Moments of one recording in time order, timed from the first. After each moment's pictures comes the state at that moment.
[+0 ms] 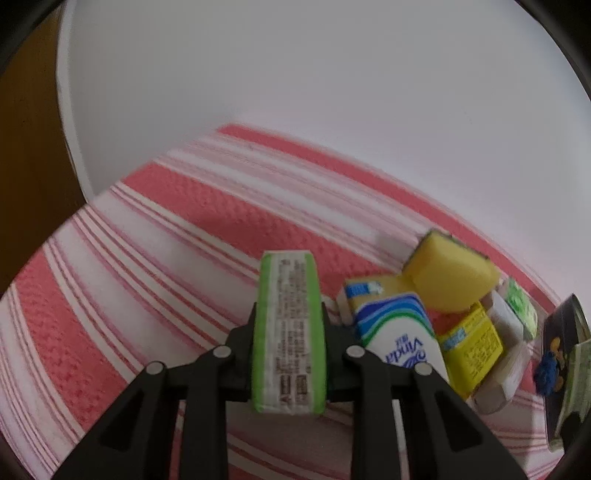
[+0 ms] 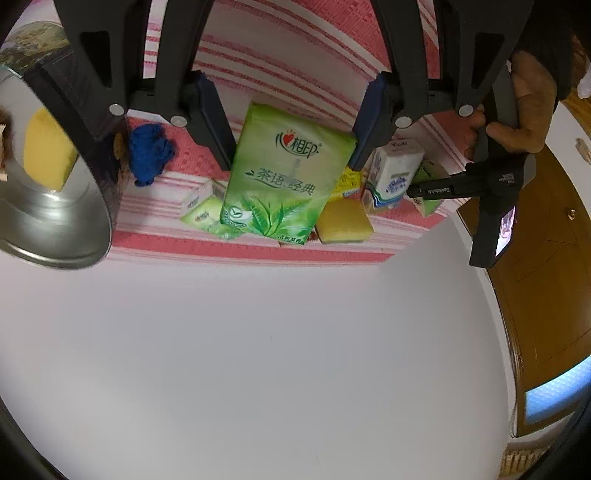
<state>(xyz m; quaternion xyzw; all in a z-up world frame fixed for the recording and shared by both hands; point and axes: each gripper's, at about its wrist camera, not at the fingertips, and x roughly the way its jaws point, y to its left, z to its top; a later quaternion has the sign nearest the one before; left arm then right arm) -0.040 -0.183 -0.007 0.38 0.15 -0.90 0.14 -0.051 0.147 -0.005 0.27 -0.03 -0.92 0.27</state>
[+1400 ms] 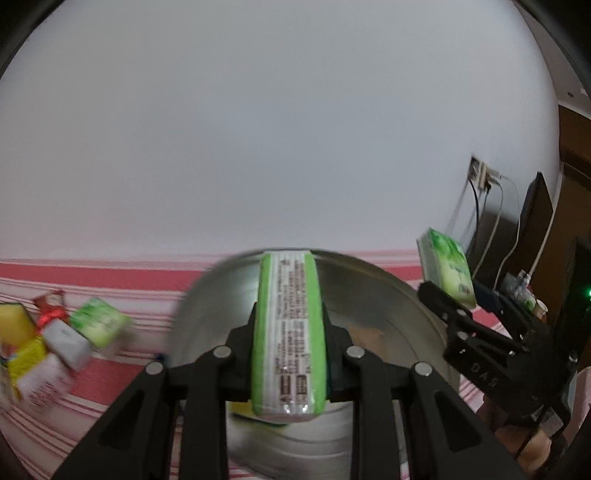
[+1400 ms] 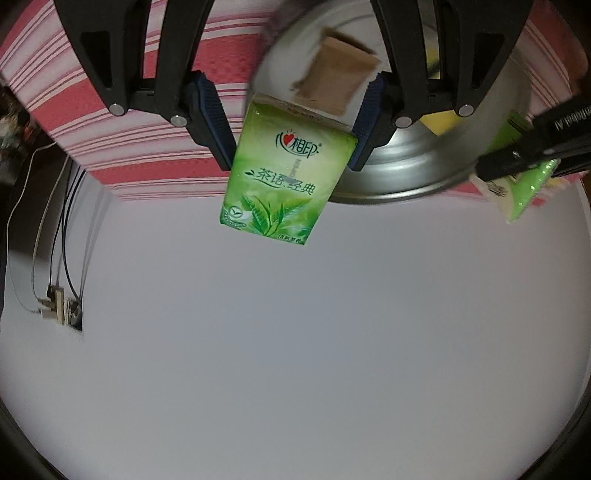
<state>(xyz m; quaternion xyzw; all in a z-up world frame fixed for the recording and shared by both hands) 0.005 0.189 0.065 0.27 0.03 -0.94 -0.20 -0.066 0.392 0.018 0.17 0.01 -0.99 0.01</state>
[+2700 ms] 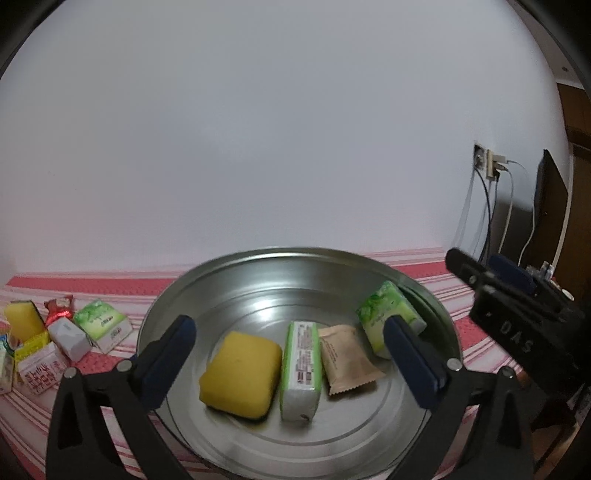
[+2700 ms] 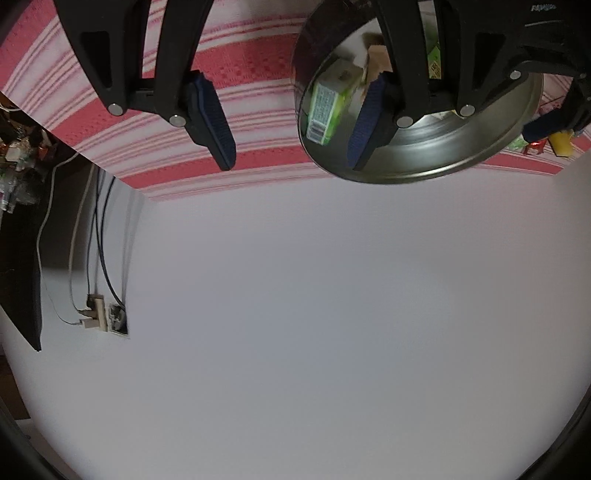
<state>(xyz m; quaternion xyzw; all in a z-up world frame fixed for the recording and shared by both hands) 0.037 0.223 0.043 0.20 -0.01 -0.97 -0.16 -0.044 0.431 0.020 0.13 -0.03 -0.99 -0.05</state>
